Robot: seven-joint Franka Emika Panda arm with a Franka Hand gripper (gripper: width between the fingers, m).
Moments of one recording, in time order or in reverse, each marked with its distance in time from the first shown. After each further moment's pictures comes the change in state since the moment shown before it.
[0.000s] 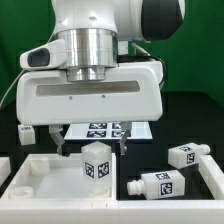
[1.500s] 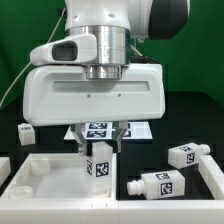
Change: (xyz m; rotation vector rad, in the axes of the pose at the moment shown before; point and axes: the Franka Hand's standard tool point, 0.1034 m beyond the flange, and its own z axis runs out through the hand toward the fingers) arm 0.005 -0.011 -0.002 -0.003 -0.032 -0.208
